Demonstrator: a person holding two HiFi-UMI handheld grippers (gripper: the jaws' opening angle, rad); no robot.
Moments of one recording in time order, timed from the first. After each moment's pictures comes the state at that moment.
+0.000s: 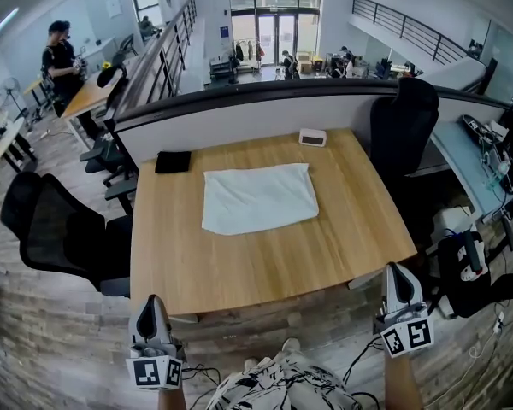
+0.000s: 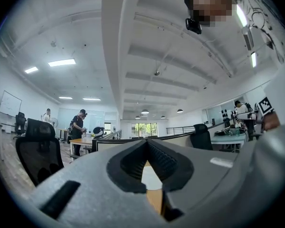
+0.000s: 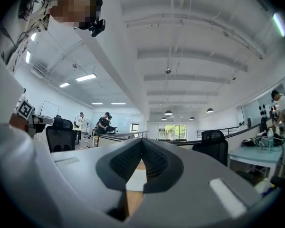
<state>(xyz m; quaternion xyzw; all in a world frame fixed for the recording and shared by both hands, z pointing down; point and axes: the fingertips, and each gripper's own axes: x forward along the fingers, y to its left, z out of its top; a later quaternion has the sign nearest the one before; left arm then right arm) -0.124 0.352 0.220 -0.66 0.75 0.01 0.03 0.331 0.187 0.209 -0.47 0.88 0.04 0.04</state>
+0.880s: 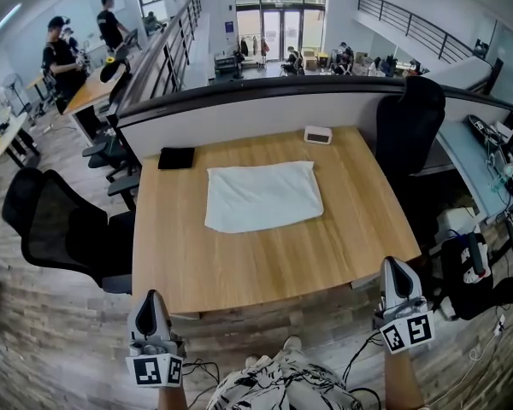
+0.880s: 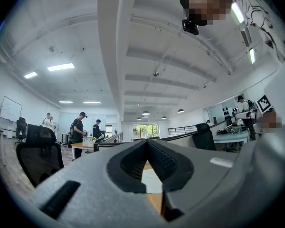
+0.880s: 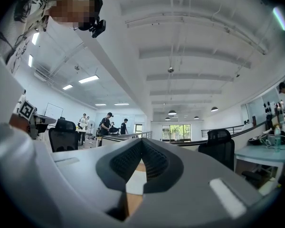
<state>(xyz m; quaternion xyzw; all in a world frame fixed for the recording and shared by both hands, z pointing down) -0.126 0.340 0.207 -0.65 0.76 0.00 0.05 0.309 0.168 0.205 -0.45 0.89 0.03 0.04</state>
